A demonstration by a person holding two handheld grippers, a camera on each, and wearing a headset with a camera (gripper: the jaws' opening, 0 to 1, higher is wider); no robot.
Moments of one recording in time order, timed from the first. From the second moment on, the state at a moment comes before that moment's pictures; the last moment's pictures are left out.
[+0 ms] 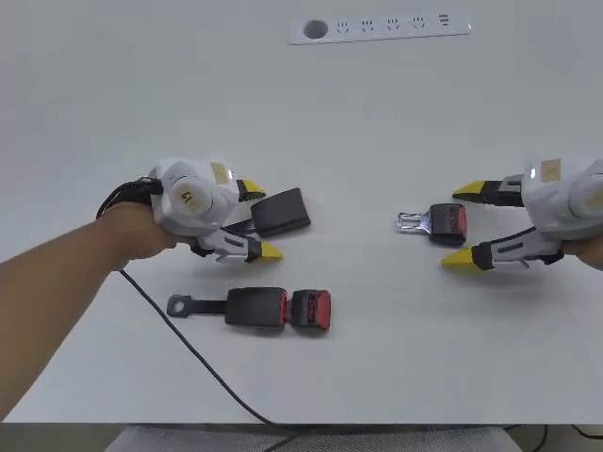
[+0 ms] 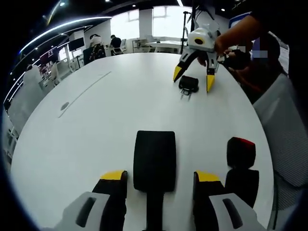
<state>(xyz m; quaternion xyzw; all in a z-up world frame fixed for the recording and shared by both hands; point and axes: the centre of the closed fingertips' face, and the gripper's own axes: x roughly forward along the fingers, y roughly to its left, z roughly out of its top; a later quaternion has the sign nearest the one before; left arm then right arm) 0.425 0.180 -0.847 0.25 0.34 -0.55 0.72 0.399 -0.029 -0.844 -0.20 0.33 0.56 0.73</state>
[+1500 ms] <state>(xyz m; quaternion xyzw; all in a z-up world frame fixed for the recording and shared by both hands) 0.411 0.185 -0.847 0.31 0.33 -0.63 0.64 0.399 0.001 -0.847 -0.20 0.29 0.60 0.71</state>
